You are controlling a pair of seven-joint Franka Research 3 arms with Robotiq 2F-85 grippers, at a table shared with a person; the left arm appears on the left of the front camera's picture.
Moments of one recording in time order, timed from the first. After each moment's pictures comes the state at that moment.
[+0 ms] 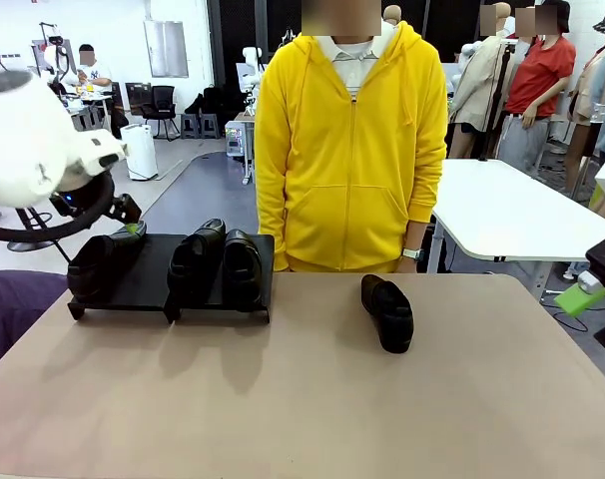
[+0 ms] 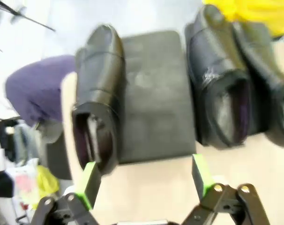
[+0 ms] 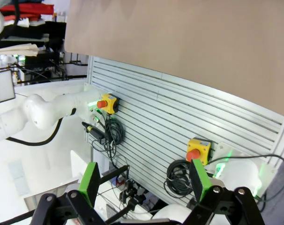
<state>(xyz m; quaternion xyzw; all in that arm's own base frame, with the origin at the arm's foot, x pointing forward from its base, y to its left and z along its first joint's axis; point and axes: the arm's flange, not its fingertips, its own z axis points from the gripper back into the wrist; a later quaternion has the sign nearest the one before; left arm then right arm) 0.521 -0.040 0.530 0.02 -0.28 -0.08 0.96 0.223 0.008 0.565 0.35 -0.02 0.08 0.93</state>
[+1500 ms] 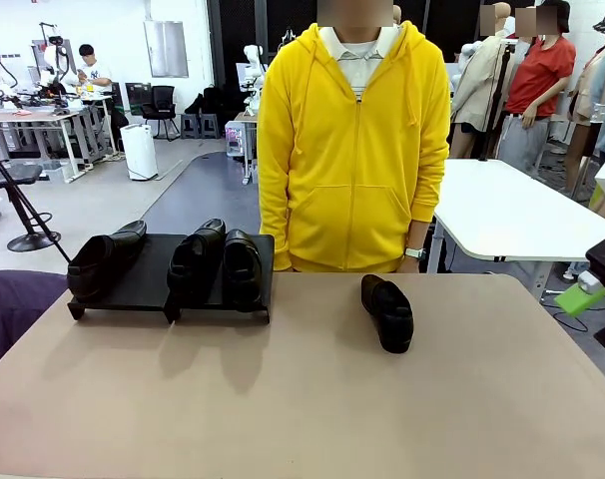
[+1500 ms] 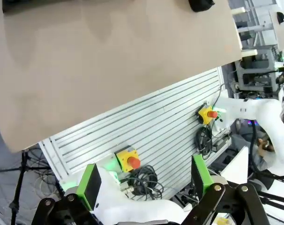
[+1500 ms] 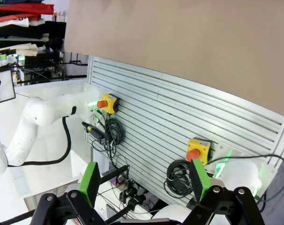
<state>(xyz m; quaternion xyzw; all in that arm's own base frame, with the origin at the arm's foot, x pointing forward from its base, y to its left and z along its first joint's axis) 0.260 0.077 0.599 -0.30 -0.08 -0.09 0.95 0.223 0.008 0.565 0.35 -0.02 0.08 0.93</state>
